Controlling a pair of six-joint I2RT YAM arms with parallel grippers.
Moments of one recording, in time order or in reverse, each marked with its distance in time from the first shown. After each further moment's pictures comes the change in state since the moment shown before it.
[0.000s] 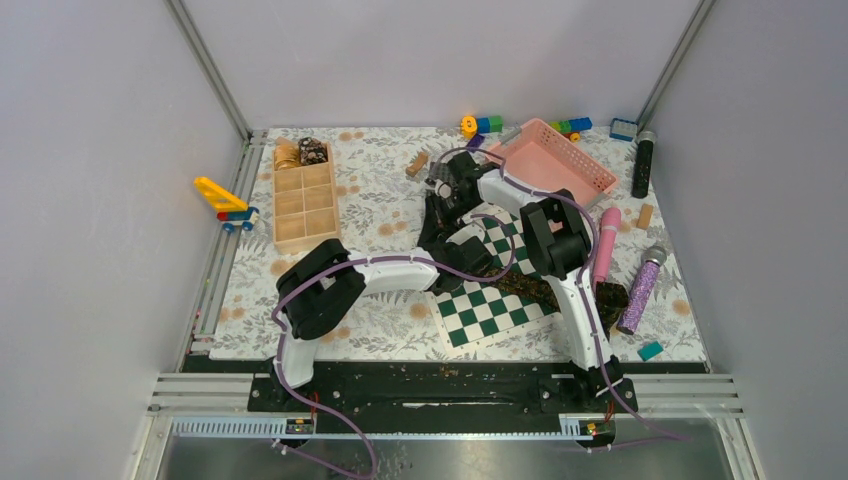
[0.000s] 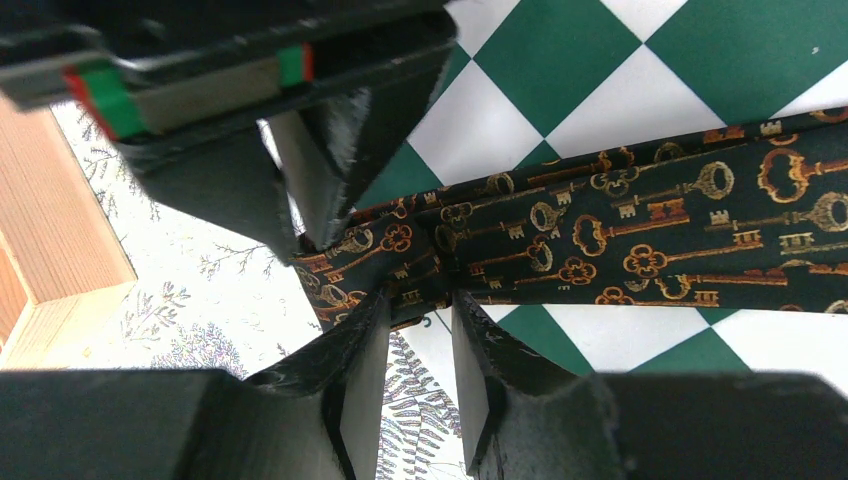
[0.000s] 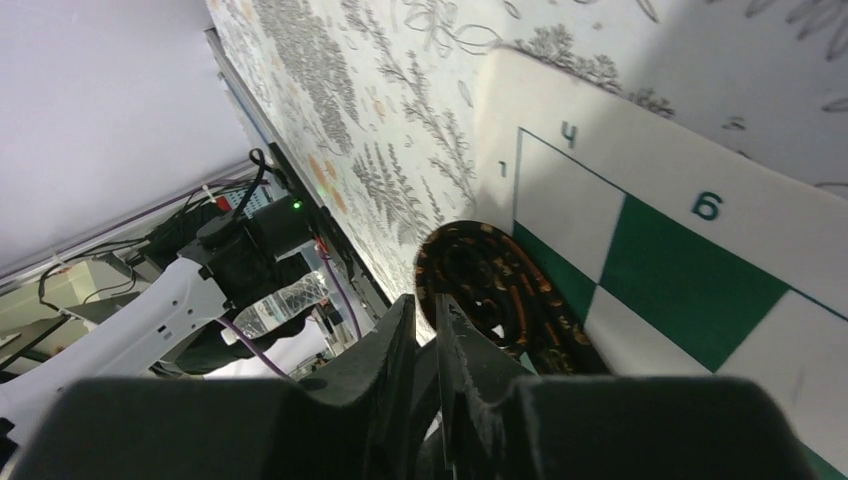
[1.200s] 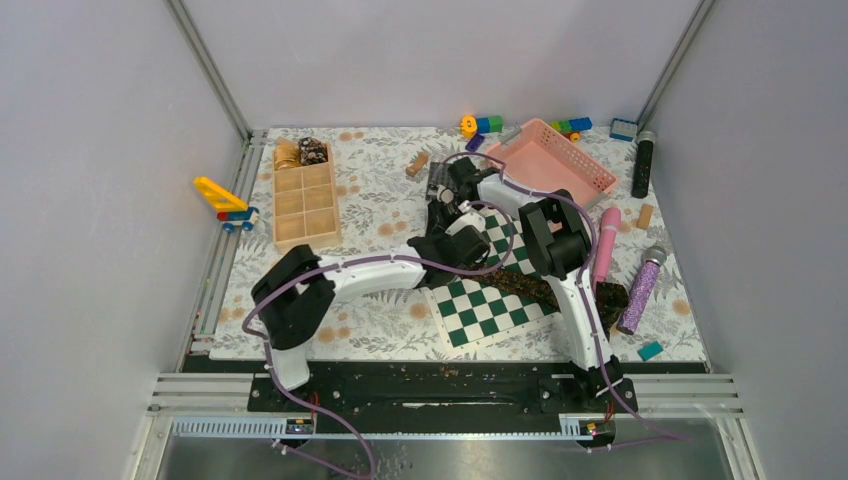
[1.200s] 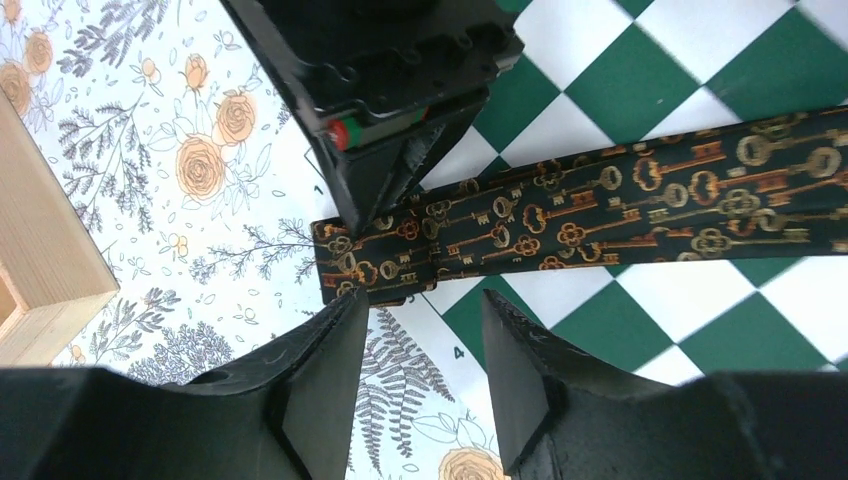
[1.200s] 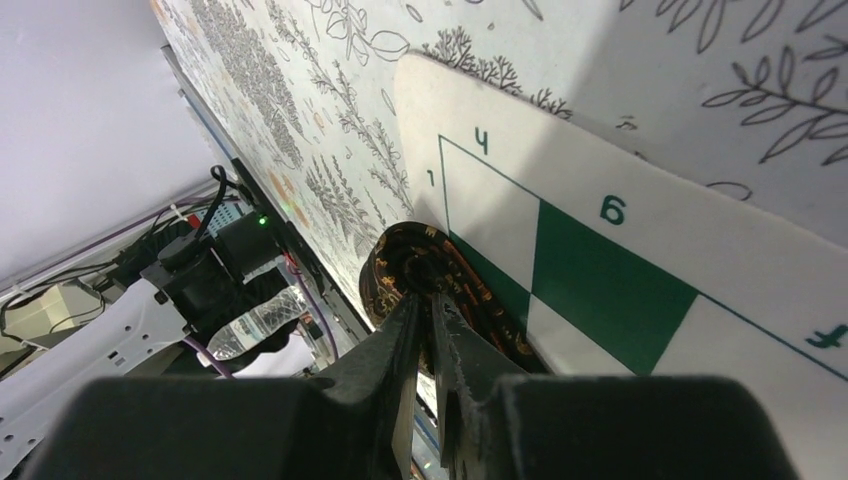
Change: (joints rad) left arm -0.003 -0.115 0.000 -0.009 0.085 -0.022; right arm 0.001 -0.001 -0.060 0.034 0.071 -0.005
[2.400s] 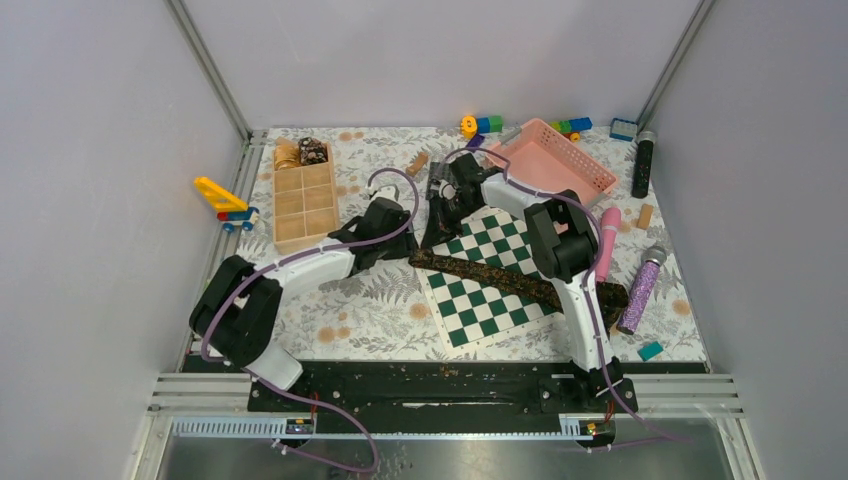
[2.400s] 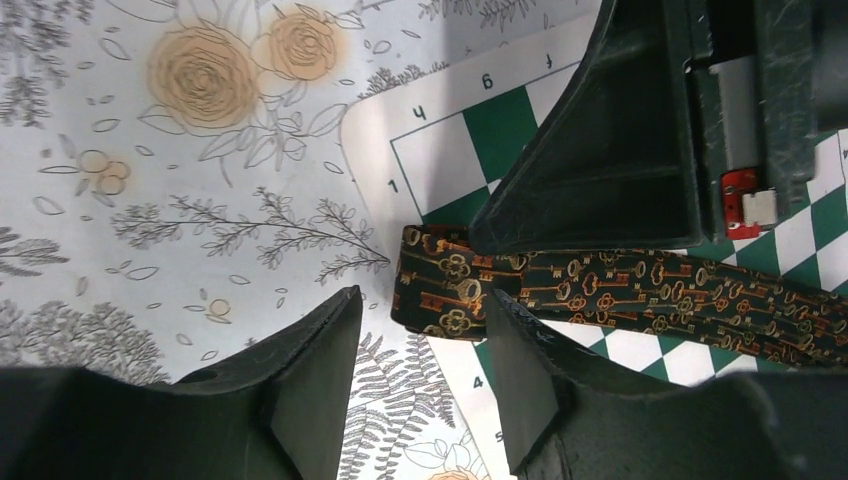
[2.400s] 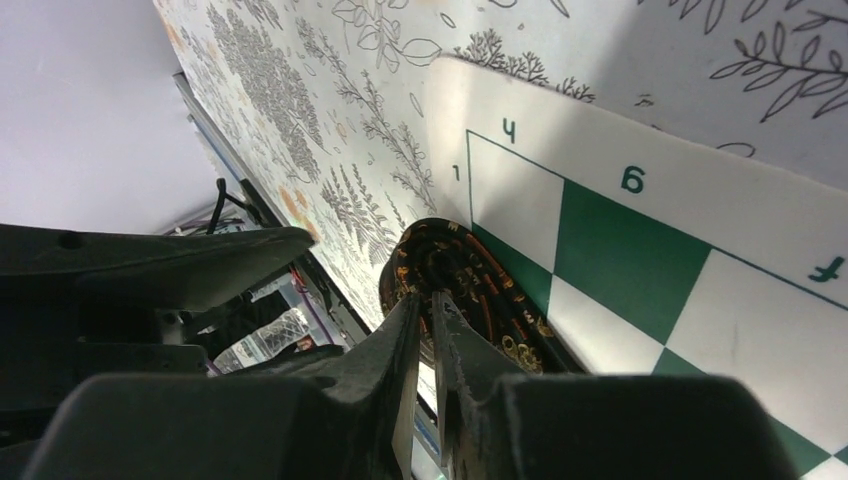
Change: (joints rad) left arm 0.406 -0.307 -0.383 0.335 0.488 -0.346; right arm 0.000 -0.063 -0.059 0.071 0.042 0.058
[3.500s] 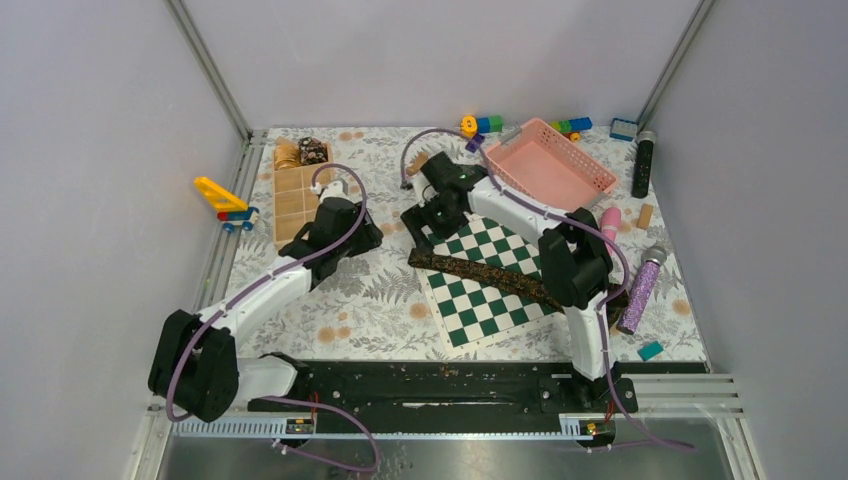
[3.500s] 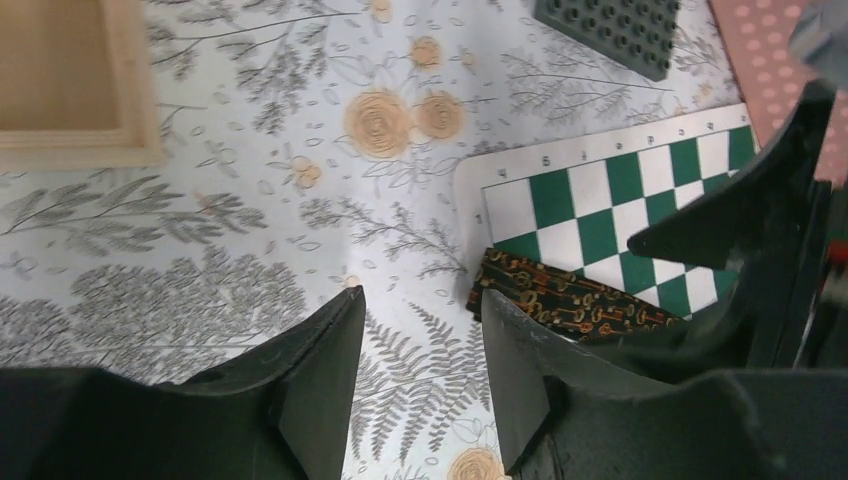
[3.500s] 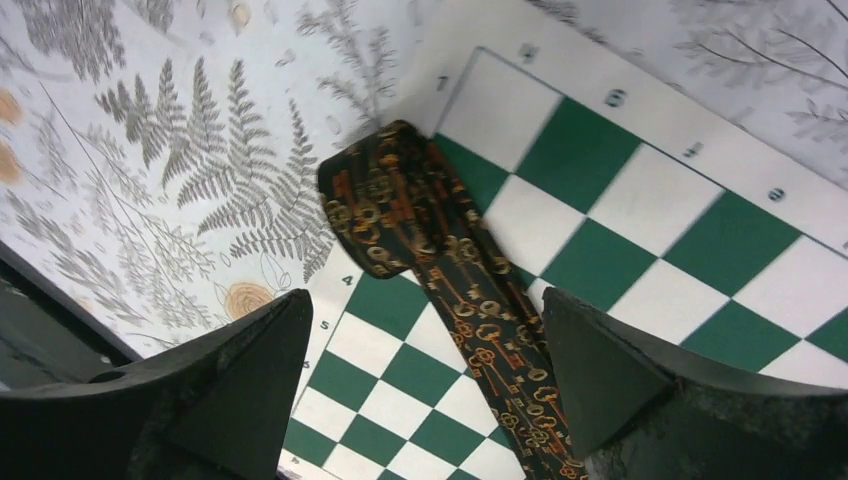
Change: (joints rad) left arm 0.159 -0.284 -0.126 -0.030 0.009 -0.041; right arm 0.157 -0.256 -0.040 -0.144 0.556 -0.436
